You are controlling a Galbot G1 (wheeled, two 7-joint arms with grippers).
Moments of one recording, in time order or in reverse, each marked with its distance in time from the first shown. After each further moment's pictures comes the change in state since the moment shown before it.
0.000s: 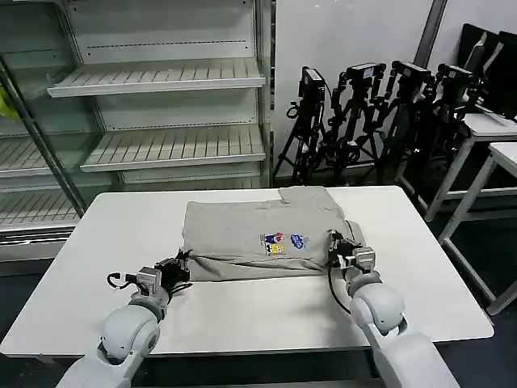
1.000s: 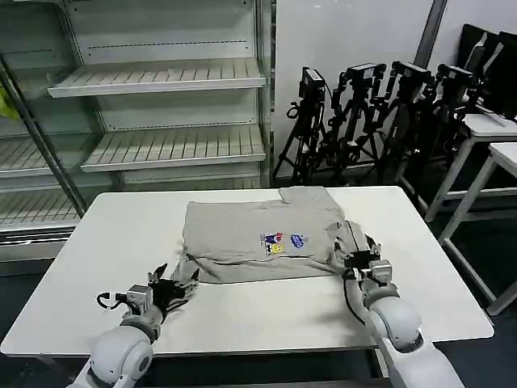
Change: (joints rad) left arm 0.145 -0.016 -0.070 -0.093 -0.043 0.010 -0.014; right arm -0.216 -0.026 0.160 0.120 -0.017 0.021 -0.016
